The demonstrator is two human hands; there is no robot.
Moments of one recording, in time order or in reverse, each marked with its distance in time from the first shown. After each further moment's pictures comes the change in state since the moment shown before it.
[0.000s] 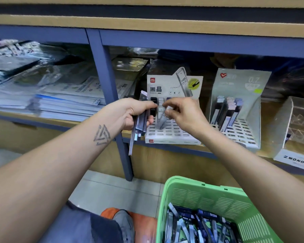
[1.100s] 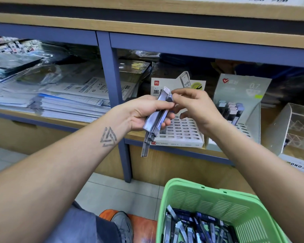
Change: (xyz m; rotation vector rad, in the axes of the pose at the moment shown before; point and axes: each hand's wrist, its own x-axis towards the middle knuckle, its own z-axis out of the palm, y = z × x) left_hand -0.023 0.005 -0.001 -0.074 -0.339 0.200; right_hand 0.007 -0.026 -0.017 0.538 0.013 0.235
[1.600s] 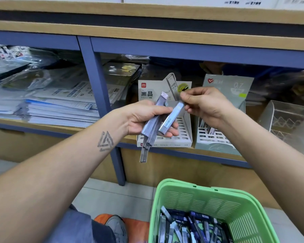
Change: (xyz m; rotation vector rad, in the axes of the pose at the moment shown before) left_hand 0.003 0.002 0.033 0.040 -0.138 -0.032; right_hand 0.001 -0.007 -0.058 0.214 0.043 0.180
